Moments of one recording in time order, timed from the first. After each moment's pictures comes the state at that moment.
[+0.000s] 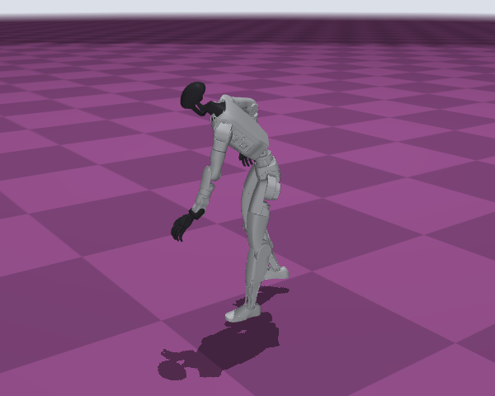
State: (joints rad) left arm -1.02 0.57 -0.71 1.39 0.10 0.06 0.66; right arm 0.28 -0.65 0.40 0.42 0.19 -0.16 -0.24; waist -0.09 -0.19 0.52; left_leg -0.43 0.24 0.47 -0.05 0.12 -0.20; right_leg -0.48 -0.09 -0.17 0.63 -0.37 0.01
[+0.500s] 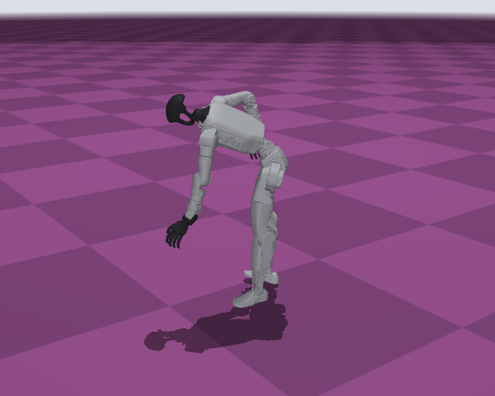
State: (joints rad) left arm -1.16 0.75 -0.59 1.39 -0.29 -0.05 0.72; right arm 0.20 -0.73 0.48 0.25 0.32 -0.21 -0.39; waist -0.21 -0.34 0.52; left_leg -0.66 0.11 0.69 0.00 0.03 -0.20; right_leg -0.71 -0.13 -0.33 0.15 -0.09 0.23
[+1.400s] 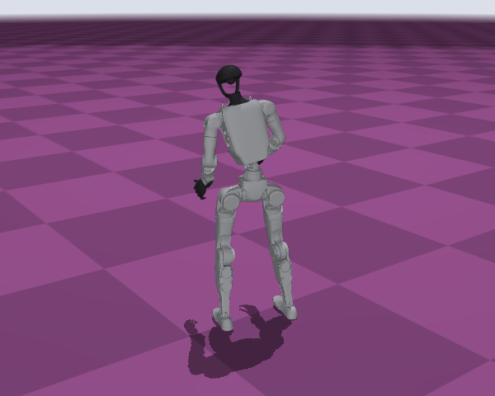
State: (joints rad) left arm -0.11 0.35 -0.37 0.57 -0.63 -0.16 0.37; right arm -0.30 -0.30 0.40 0.55 0.14 -0.09 -0.35; waist 0.14 -0.18 0.32; left_leg -0.02 0.09 0.03 0.36 -0.35 -0.14; right_leg 0.02 -0.09 0.14 0.18 -0.33 0.12
